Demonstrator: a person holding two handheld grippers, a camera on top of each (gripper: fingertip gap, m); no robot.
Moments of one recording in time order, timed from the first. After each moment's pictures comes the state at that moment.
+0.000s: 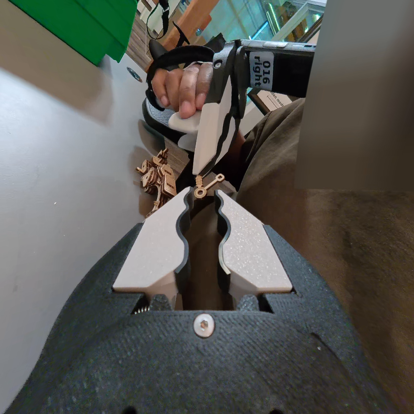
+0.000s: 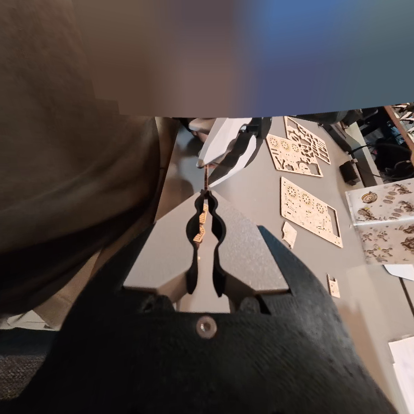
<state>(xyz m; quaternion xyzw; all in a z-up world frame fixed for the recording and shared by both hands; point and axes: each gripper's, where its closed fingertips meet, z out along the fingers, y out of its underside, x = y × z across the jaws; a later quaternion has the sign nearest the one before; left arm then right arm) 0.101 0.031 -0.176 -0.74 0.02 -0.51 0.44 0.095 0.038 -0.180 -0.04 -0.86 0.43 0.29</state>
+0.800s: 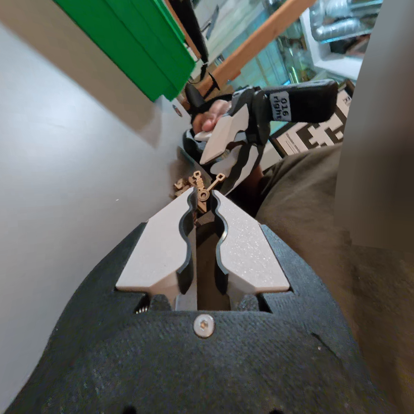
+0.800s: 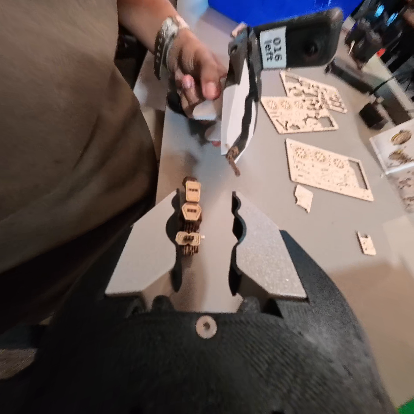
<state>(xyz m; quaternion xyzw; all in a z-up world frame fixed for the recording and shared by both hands) 0.059 0.047 -0.179 -0.73 -0.09 -0.49 0.47 0.088 0.060 -0.186 -0.15 -0.86 0.44 0.23</state>
